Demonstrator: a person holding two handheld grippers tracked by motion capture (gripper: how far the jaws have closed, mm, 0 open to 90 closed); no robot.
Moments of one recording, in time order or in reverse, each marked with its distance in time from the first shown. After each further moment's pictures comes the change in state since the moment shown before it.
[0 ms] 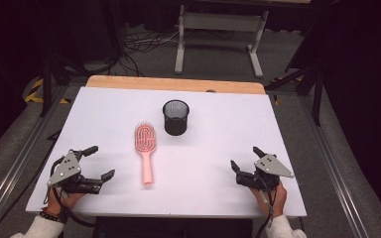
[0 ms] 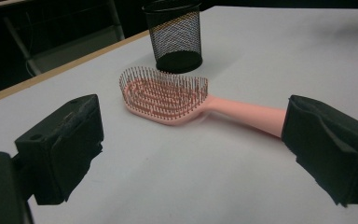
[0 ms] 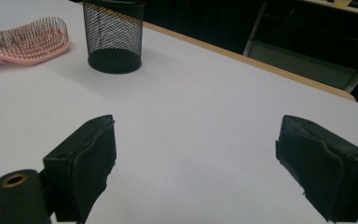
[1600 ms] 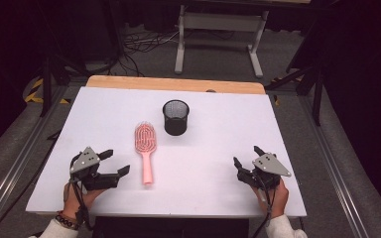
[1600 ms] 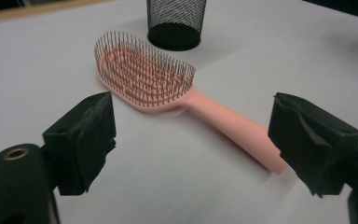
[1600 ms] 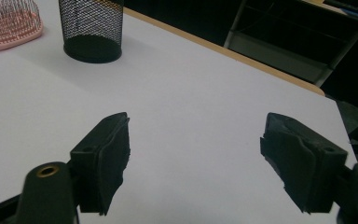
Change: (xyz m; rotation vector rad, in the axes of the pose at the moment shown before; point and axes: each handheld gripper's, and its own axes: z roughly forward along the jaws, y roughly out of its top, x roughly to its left) left arm -0.024 0.022 0.035 0.171 0.018 -0.337; right arm 0.003 0.008 -0.002 0.049 -0.096 -0.044
